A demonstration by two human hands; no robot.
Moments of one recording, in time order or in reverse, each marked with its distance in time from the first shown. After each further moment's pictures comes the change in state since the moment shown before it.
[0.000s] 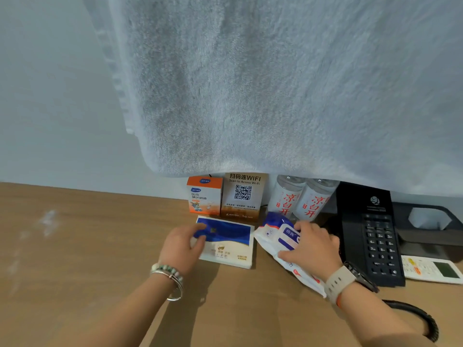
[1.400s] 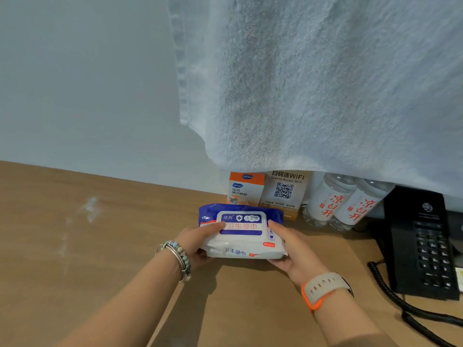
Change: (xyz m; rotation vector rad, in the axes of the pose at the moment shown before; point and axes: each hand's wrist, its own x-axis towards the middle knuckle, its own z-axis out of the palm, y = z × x) left_hand 0.015 -0.052 -0.035 -1.160 -0.277 -0.825; right_hand -0.011 -0.121 0.035 1.530 -0.350 0.454
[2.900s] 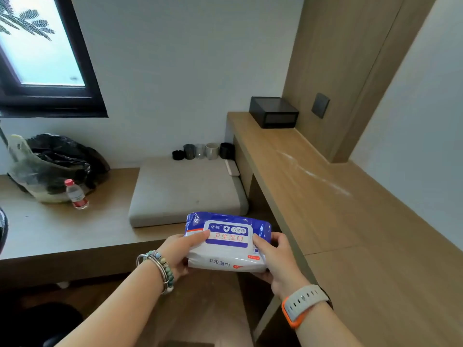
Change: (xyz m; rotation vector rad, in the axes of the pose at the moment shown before) left_hand -0.427 -0.178 -0.512 -0.782 0.939 0.439; right_hand -0.340 0.290 0.502 -0.678 -1.083 -0.003
